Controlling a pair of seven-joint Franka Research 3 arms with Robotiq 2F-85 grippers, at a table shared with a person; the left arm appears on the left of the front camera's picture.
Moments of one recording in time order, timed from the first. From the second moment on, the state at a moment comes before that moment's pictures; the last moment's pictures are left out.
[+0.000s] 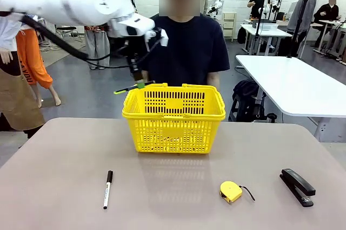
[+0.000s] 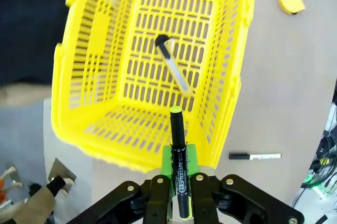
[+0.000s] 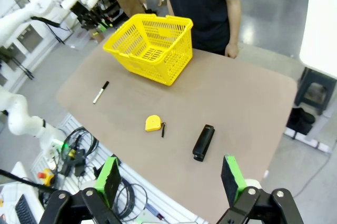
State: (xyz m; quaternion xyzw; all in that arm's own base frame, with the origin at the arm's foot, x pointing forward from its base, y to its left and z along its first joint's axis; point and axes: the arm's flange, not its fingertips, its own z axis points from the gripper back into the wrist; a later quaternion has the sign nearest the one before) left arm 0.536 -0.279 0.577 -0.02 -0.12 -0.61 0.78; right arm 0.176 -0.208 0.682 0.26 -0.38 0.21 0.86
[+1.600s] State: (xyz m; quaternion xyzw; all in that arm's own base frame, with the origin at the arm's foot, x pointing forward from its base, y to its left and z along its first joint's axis) left arm 0.592 -0.370 0.474 0.02 -0.01 -0.67 0.74; right arm 0.176 -0.208 0.682 0.26 -0.38 0.21 0.86
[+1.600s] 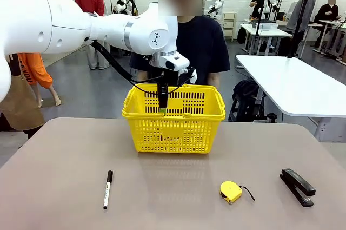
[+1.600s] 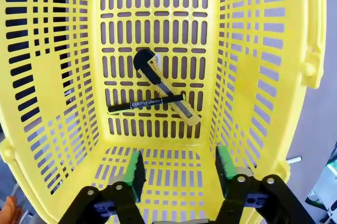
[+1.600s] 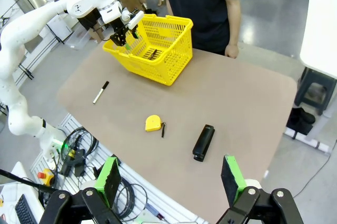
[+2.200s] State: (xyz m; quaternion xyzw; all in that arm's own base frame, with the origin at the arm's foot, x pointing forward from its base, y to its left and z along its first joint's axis) left arm 0.591 -0.371 0.491 0.02 -0.02 -0.67 0.74; right arm 0.176 -0.208 0.682 0.26 -0.38 0.21 0.86
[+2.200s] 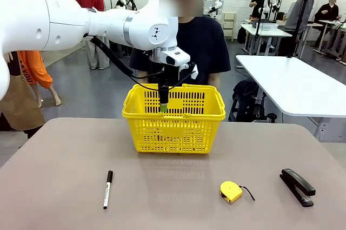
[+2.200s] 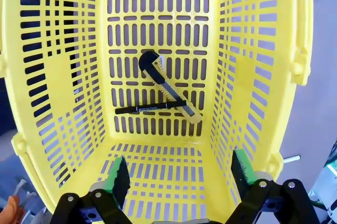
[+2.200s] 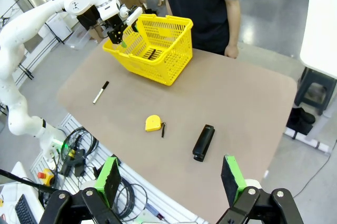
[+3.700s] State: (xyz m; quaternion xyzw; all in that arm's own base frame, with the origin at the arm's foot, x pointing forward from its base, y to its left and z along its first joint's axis) left arm 0.279 -0.066 0.562 -0.02 -0.14 -0.50 0.86; right arm 0.176 -0.208 0.681 0.26 -0.38 0.21 0.86
